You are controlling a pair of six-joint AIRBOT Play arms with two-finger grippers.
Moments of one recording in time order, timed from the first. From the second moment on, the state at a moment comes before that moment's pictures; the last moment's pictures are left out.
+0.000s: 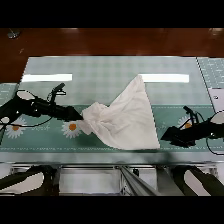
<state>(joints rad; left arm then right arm) 0.04 -1.32 0.73 0.66 -1.26 -0.98 -0.26 -0.94 0.47 -1.11 1.37 1.42</state>
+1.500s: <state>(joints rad) 0.10 -1.10 1.82 0.79 -1.31 -1.26 0.16 -1.17 2.12 -1.26 1.36 1.53</state>
